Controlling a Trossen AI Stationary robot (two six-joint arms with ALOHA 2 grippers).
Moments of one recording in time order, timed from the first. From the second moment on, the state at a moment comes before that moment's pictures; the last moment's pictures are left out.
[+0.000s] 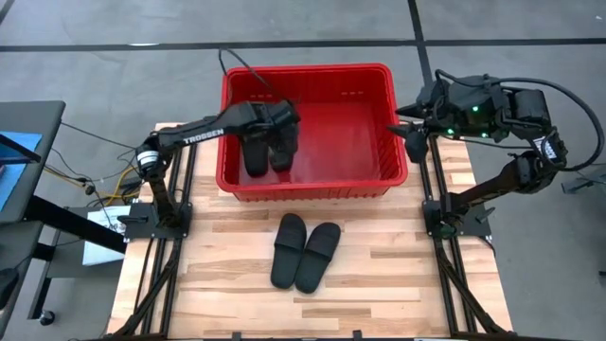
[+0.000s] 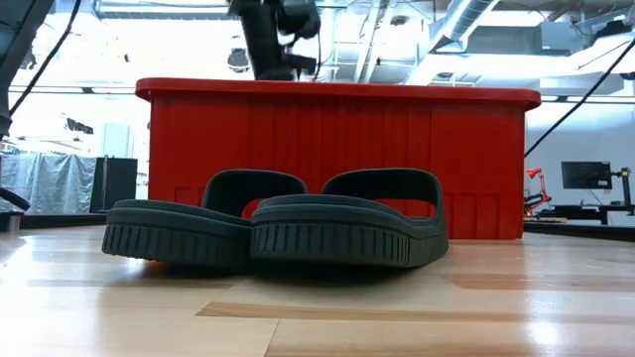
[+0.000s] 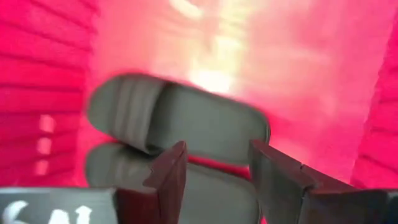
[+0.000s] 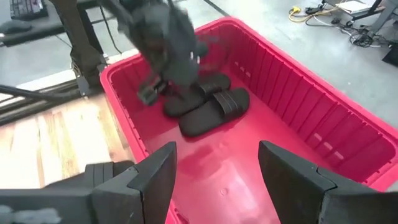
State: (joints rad) left arm 0.41 1.81 1.73 -1.04 -0.24 0.27; right arm -0.12 1.29 2.07 -1.38 0.30 0.18
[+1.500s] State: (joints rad) left arm -0.13 0.69 0.81 0.03 -0.12 -0.28; right arm 0.53 1.23 1.60 -0.80 0.67 0.44
